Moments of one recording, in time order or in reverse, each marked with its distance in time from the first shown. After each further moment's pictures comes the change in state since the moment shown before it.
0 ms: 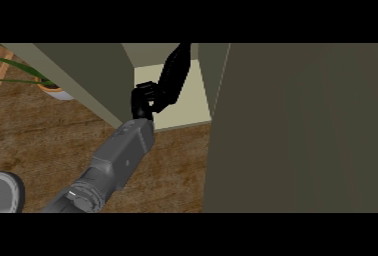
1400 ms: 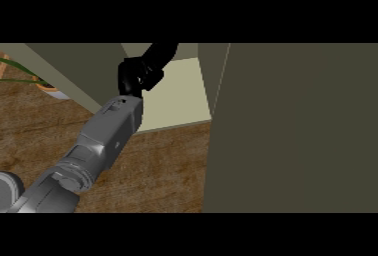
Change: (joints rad) left arm -0.150 0.084 -0.119 0.065 -0.137 0.224 0.064; right arm 0.017 -0.012 -0.025 0.000 -0.014 0.028 -0.025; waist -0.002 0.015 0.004
